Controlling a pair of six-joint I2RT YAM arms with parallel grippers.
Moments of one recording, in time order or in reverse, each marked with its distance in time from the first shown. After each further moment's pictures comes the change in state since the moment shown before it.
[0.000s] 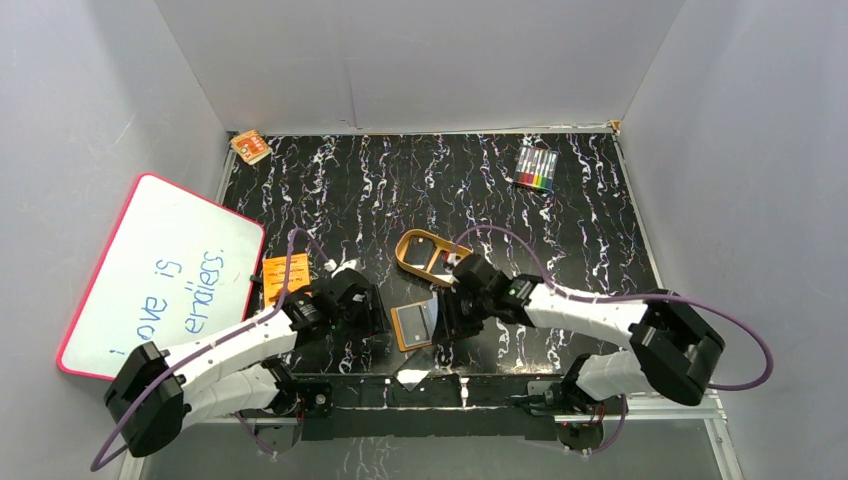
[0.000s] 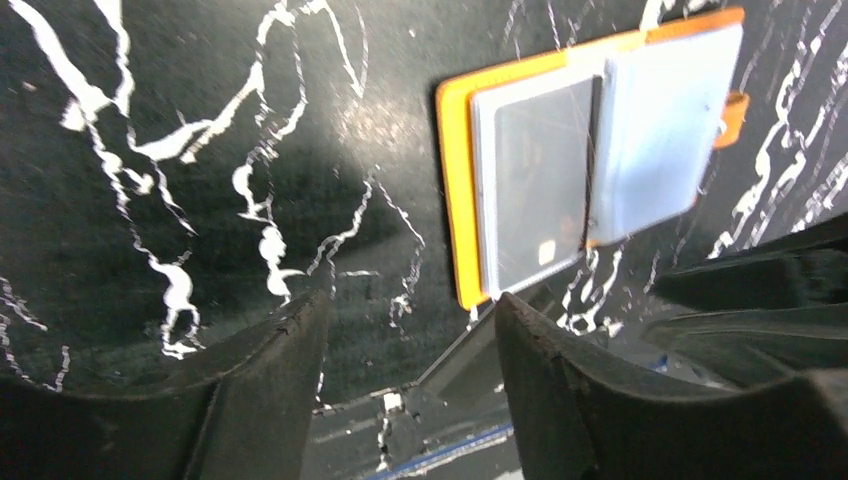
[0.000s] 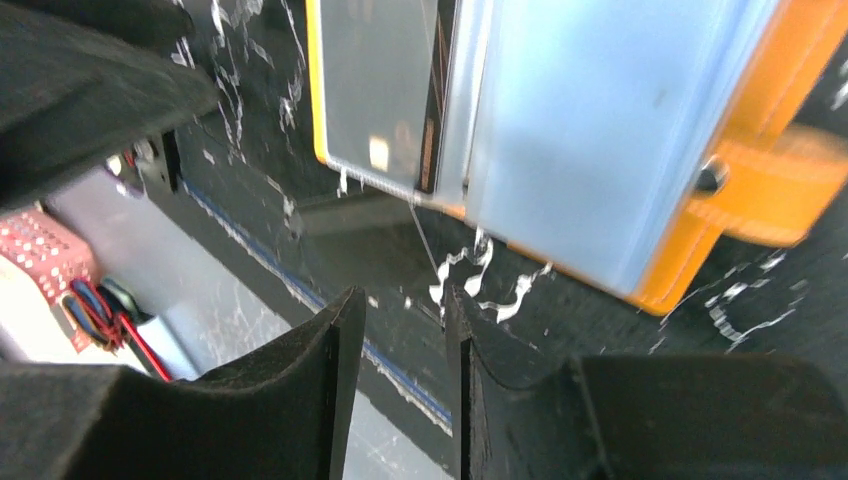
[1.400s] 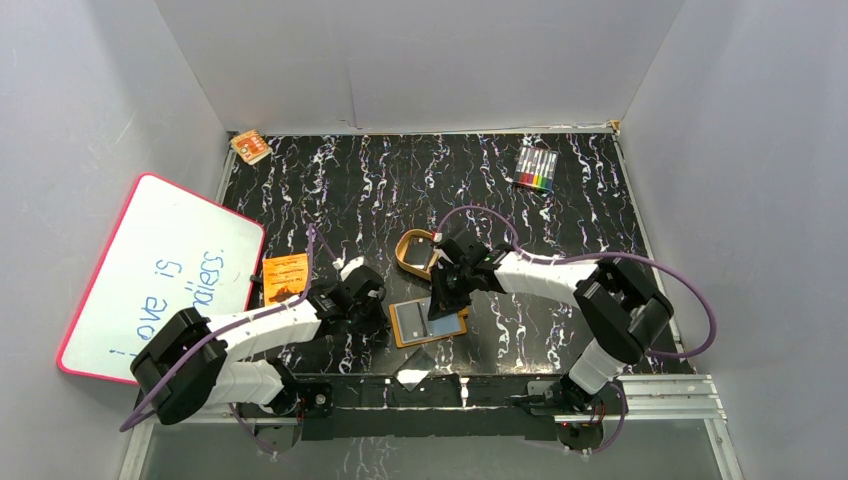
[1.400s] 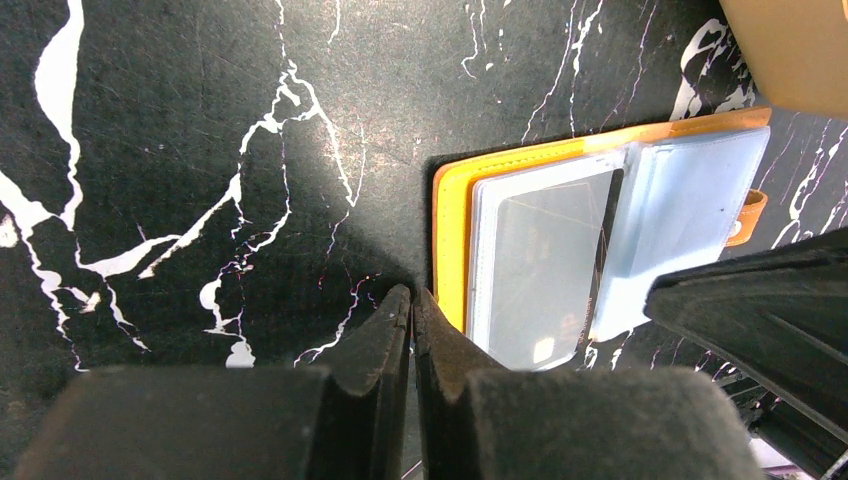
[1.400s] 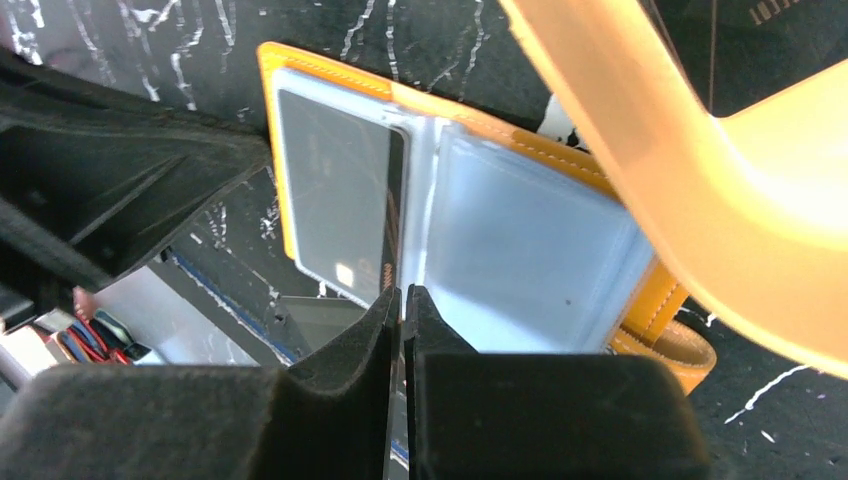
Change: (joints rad) left arm 0.002 0.214 -0.015 0.221 -0.038 -0.062; right arm -0.095 0.249 0.169 -0.002 -0.058 -0.096
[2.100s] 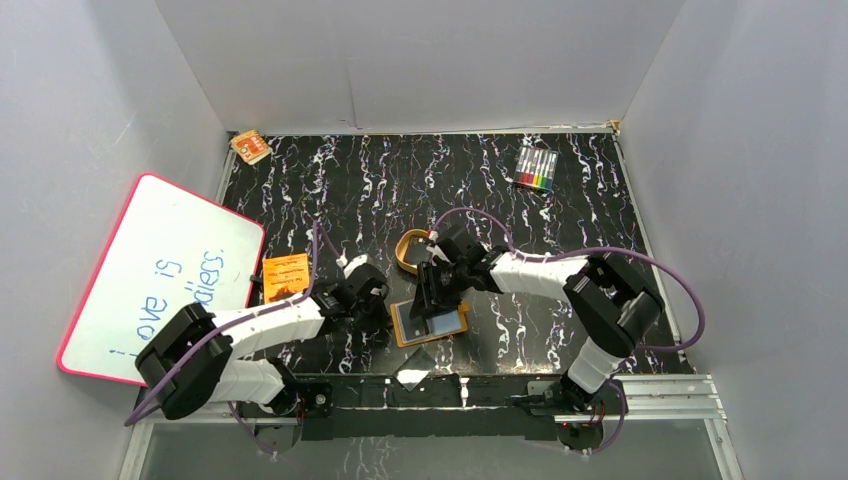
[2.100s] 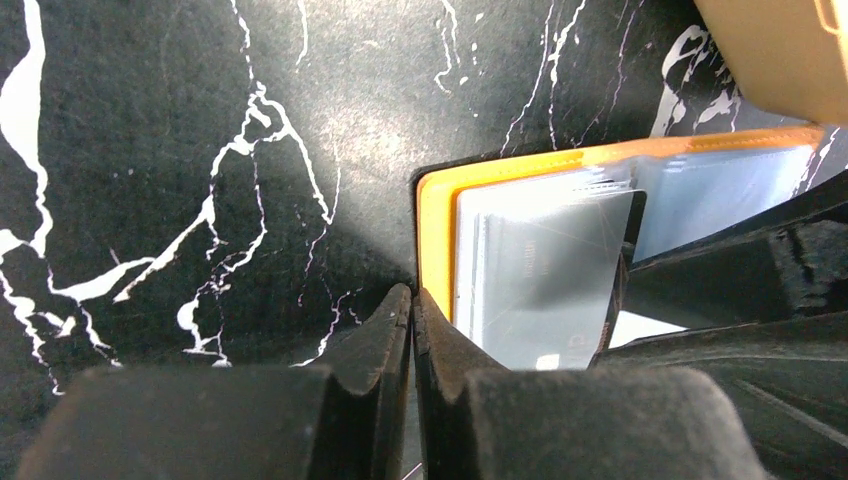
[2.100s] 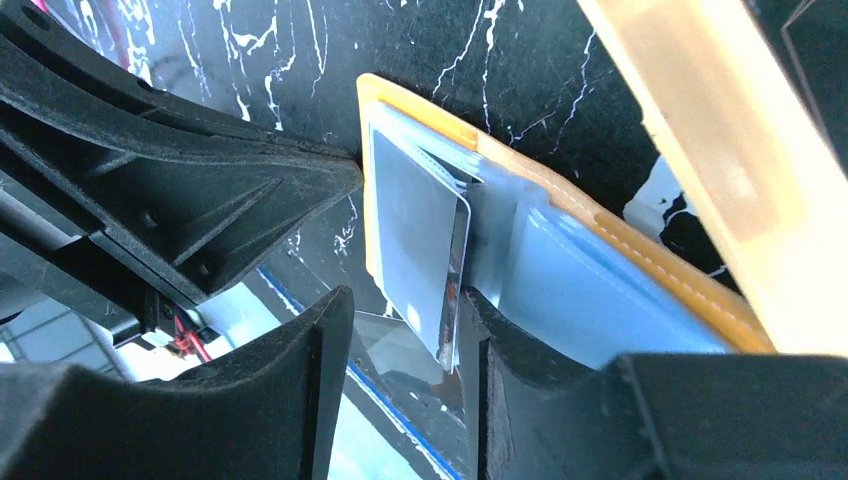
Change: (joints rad) left arm 0.000 0.038 0.021 0.030 0.005 0.020; right arm -0.003 0.064 -0.020 0.171 -0.123 0.107
